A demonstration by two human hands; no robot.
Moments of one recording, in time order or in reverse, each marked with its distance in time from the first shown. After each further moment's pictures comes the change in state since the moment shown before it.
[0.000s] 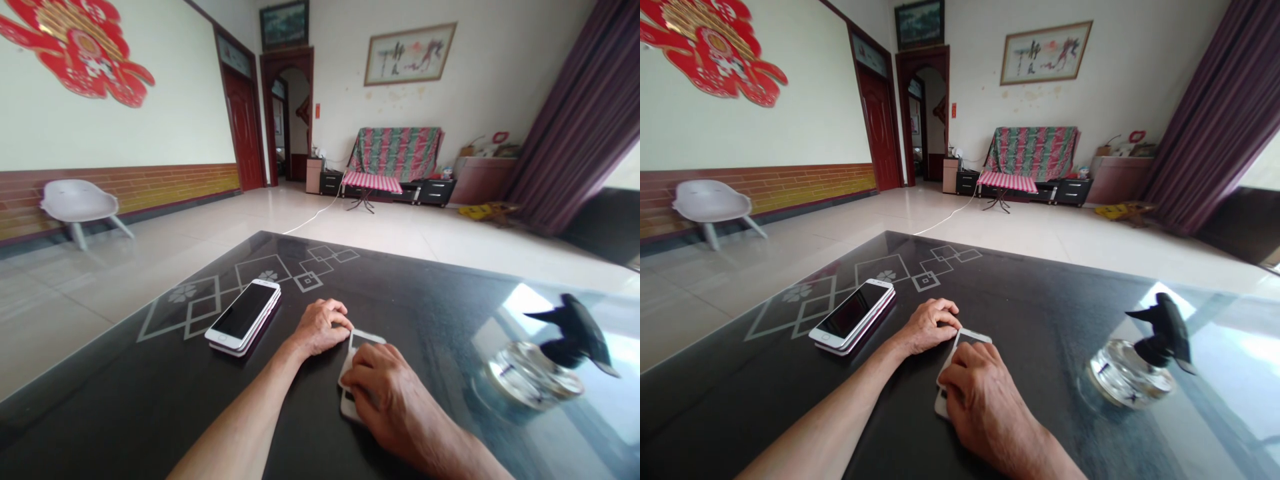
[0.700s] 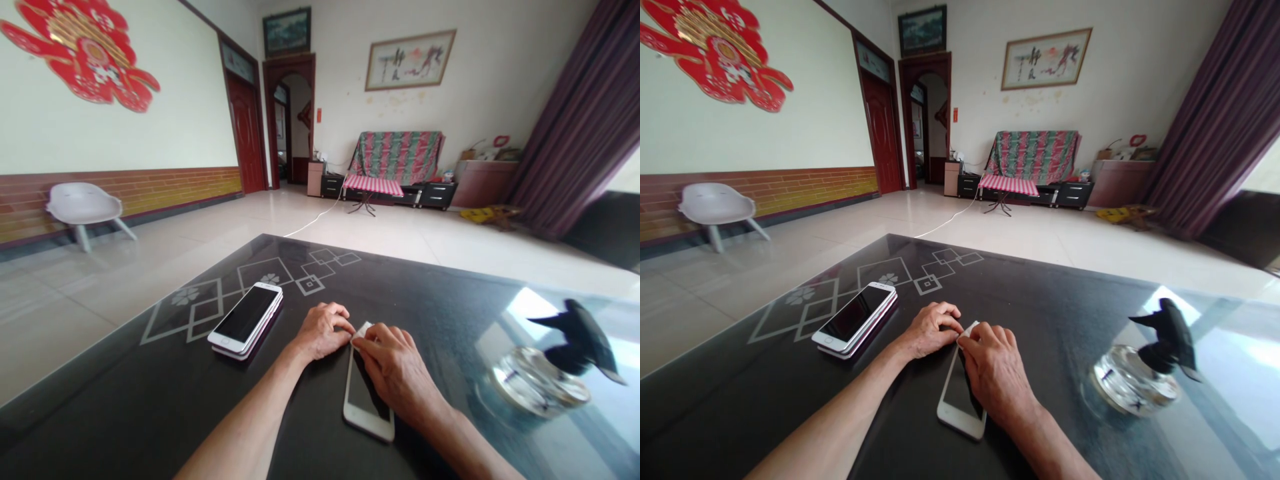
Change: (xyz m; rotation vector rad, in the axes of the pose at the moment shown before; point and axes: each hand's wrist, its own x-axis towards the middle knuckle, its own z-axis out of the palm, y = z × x) left_hand 0.000 -0.002 0.001 0.001 0.017 0.023; right_hand 0.015 0.031 0.004 -0.240 0.181 0.081
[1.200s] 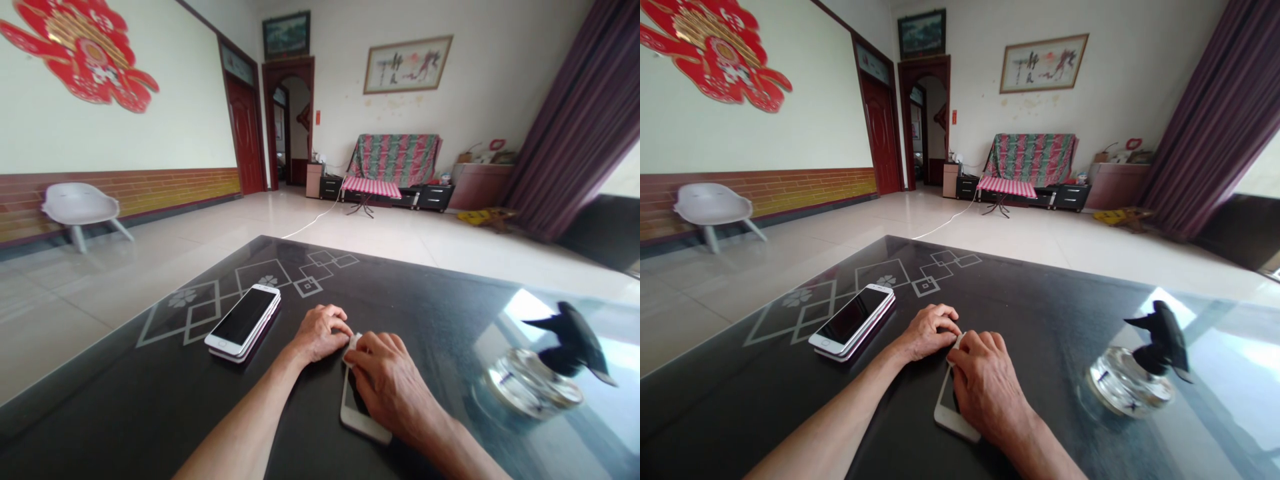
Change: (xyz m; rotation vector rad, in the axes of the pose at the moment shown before) left_hand 0.000 0.000 0.000 -0.005 -0.004 -0.005; right_hand -0.001 -0.013 -0.003 0.030 -0.025 -0.052
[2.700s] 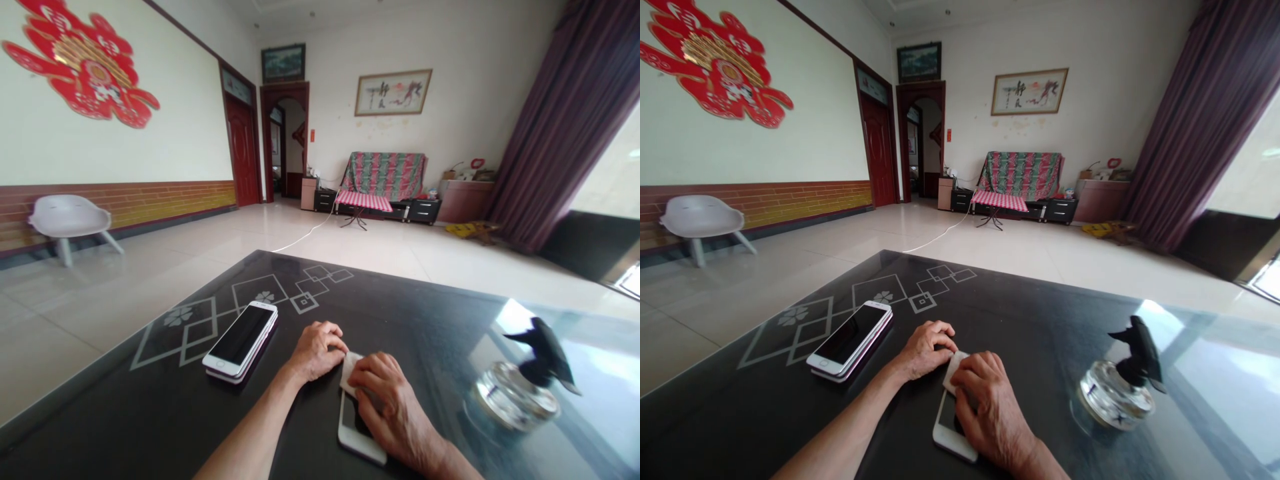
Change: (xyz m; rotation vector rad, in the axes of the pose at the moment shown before) left_hand -0.001 0.002 -0.001 -0.018 0.001 -0.004; right_hand -0.014 0.007 0.001 0.241 0.115 -0.049
